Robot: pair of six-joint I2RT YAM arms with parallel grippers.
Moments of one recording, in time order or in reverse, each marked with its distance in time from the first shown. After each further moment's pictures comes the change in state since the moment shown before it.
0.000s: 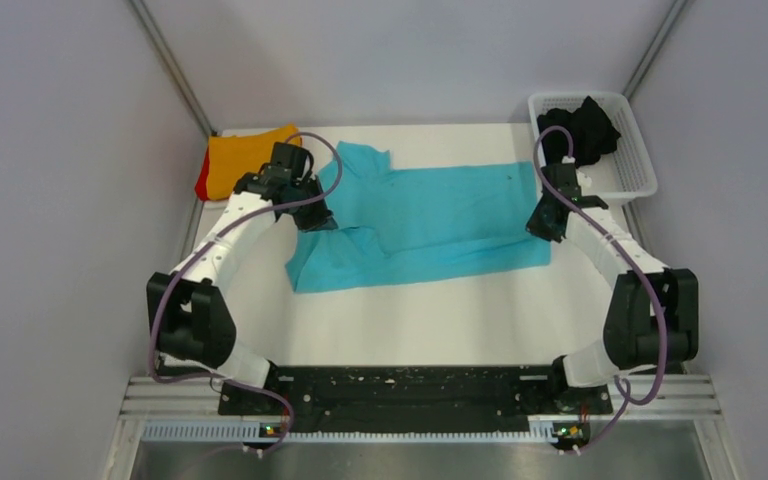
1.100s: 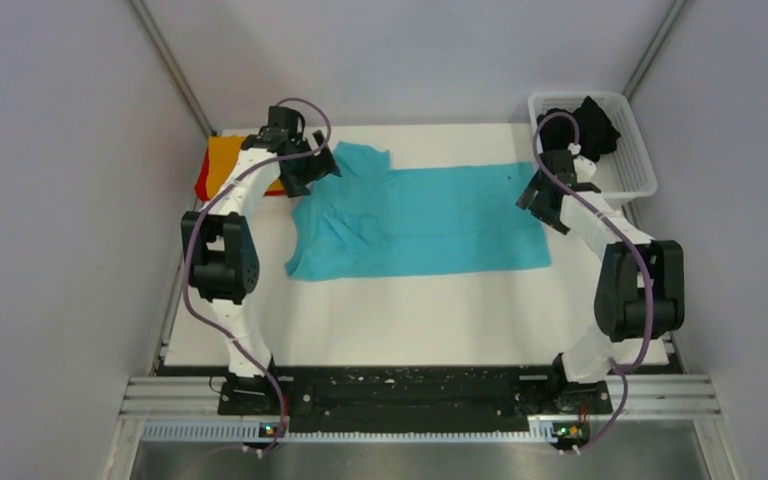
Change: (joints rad) left arm 0.135 0.489 0.461 0.068 -0.037 0.028; right arm -0.023 0.200 0.141 0.082 0.116 0.053
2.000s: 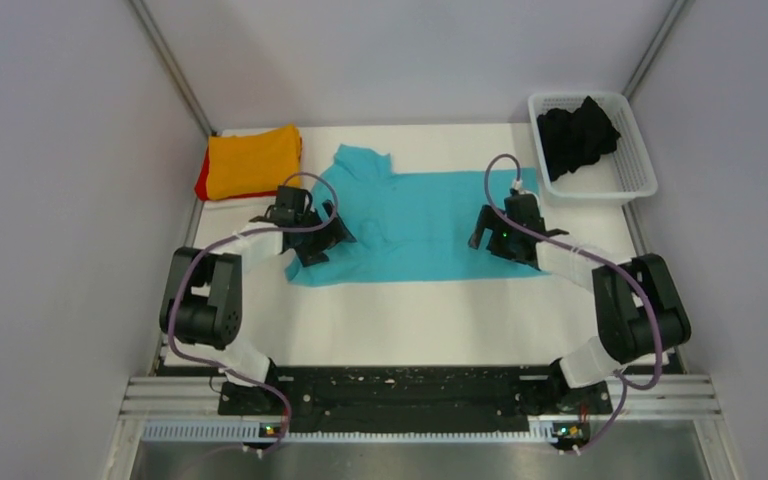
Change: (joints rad) left arm -0.065 -0.330 -0.823 0.459 0.132 -0.116; right arm 0.214 -0.107 -0.380 0.393 -0.312 -0.079
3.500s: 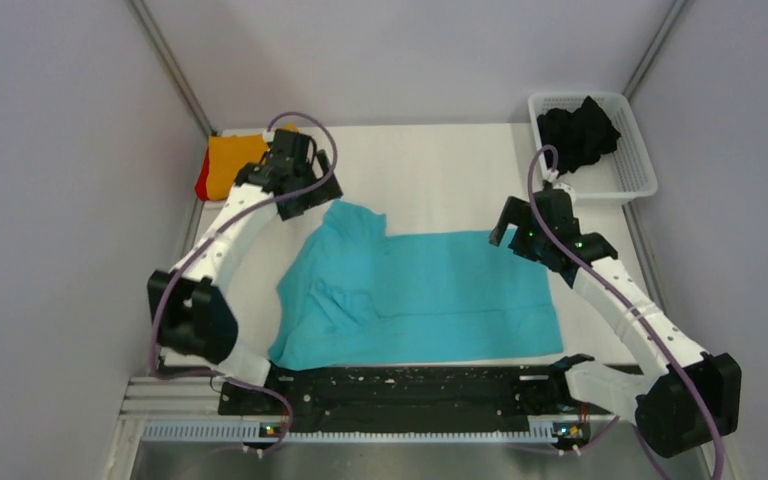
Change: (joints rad) left arm -0.087 -0.237 0.350 -0.501 -0.365 0.024; right arm 0.046 -0.478 0.083 -0.503 0.115 0.077
